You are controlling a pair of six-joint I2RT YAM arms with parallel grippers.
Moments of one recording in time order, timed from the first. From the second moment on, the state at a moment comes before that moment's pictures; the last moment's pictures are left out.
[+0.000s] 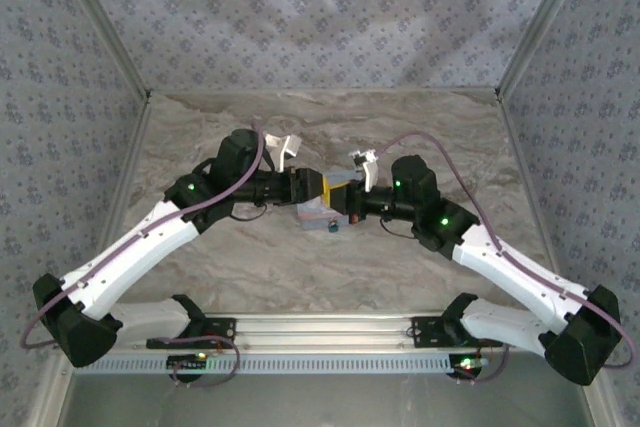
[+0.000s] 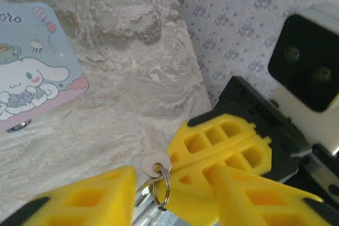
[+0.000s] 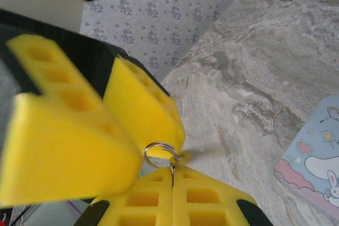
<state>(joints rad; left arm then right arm) -0.77 1.17 1.18 -0.52 0.44 -0.83 0.74 1.04 0.85 -0.08 -0.46 0.52</state>
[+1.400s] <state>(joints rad) -0.87 1.10 0.93 0.15 0.43 -0.93 0.74 0.83 0.70 0.29 -0.25 0.83</state>
